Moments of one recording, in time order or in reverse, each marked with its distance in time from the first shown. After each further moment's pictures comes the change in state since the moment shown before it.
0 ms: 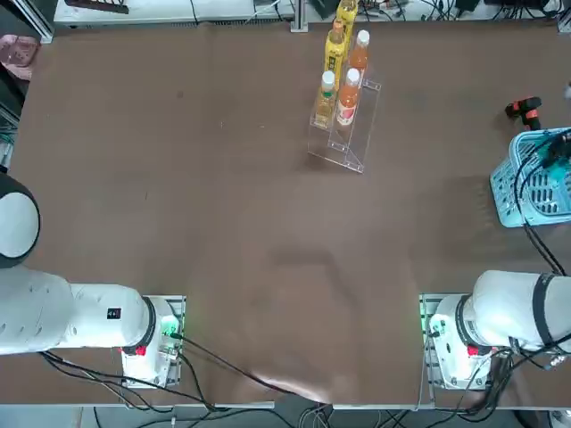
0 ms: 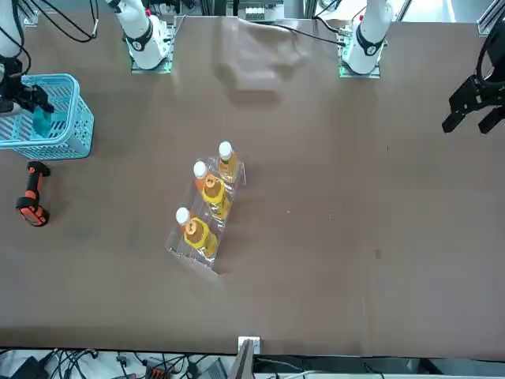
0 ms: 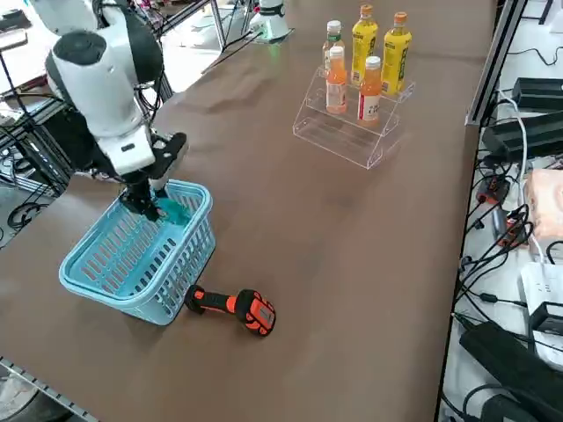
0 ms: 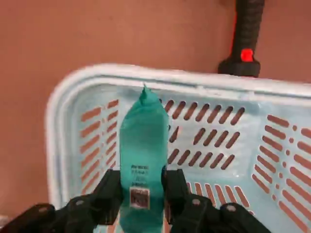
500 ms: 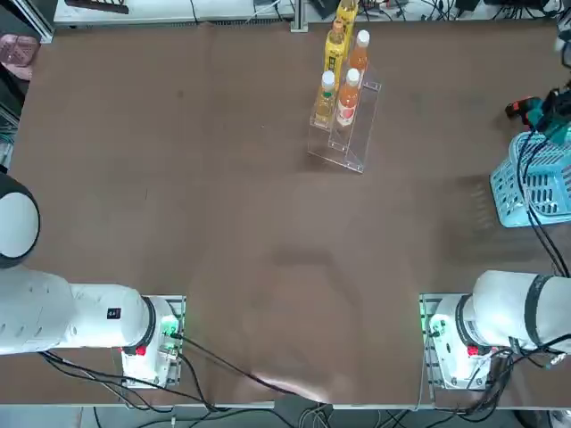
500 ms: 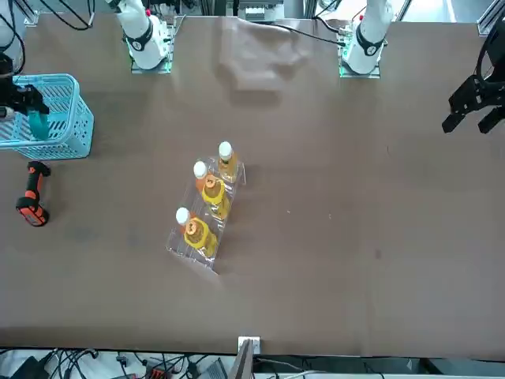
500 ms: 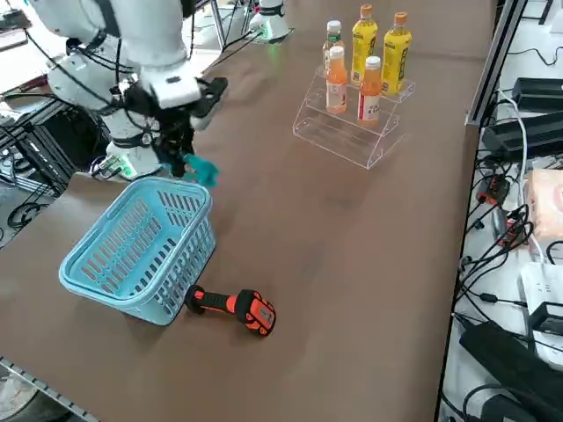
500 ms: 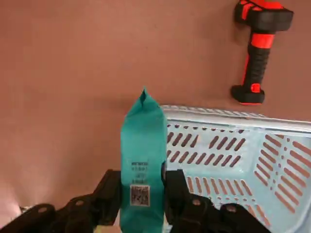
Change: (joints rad) arm 0.006 -0.008 0.217 0.160 -0.002 -0.216 0.217
